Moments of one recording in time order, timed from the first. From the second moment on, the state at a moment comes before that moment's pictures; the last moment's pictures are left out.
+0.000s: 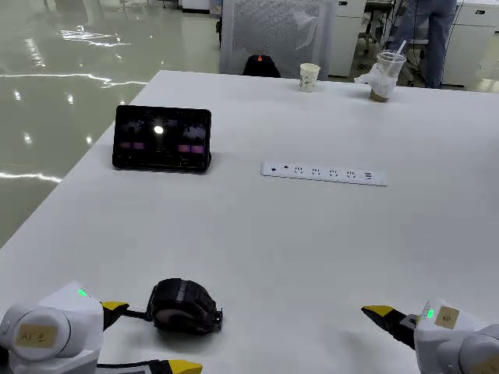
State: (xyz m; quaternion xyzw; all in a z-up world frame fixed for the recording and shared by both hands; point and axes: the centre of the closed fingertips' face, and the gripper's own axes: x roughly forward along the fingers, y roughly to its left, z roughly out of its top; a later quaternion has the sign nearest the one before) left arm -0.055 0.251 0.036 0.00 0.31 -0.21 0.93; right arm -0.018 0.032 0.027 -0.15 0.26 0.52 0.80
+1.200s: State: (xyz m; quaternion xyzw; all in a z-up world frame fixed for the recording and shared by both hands) left arm -0.059 0.247 0.049 0.04 0.28 -0.24 0.93; right arm -0.028 0.026 0.035 -0.12 0.25 0.51 0.81
